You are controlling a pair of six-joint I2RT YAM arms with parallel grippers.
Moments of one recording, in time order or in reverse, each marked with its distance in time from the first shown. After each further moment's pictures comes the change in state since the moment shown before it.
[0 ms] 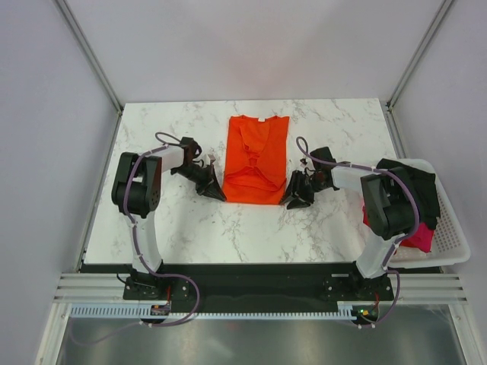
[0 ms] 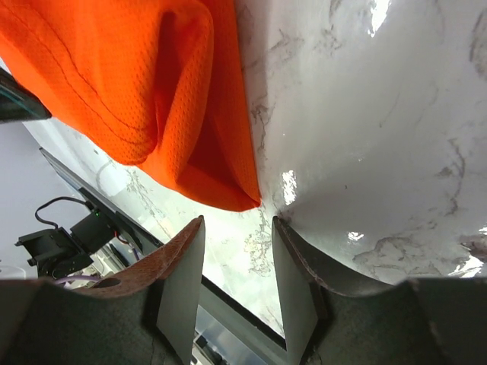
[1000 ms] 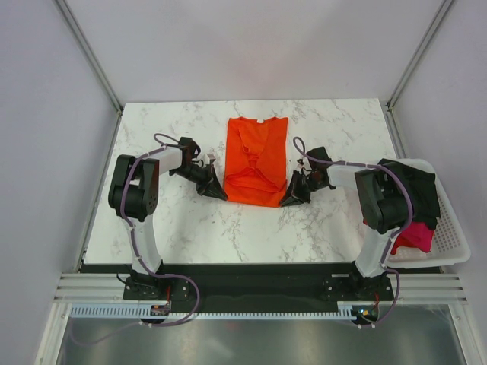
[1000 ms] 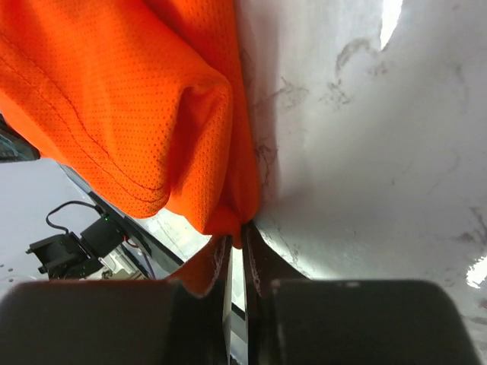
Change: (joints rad) left arm 0.000 -0.061 -0.051 0.013 0.078 -0.052; right arm 0.011 0.068 0.032 0.035 -0.019 0.035
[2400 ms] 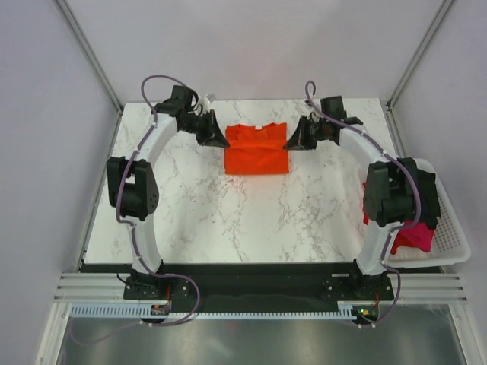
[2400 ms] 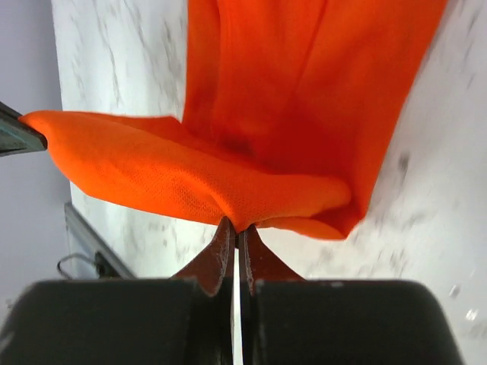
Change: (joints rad) left arm -0.002 -0.018 0.493 -0.071 -0.119 0.110; right arm -0.101 0.022 0.496 -0.173 0.005 -0.188
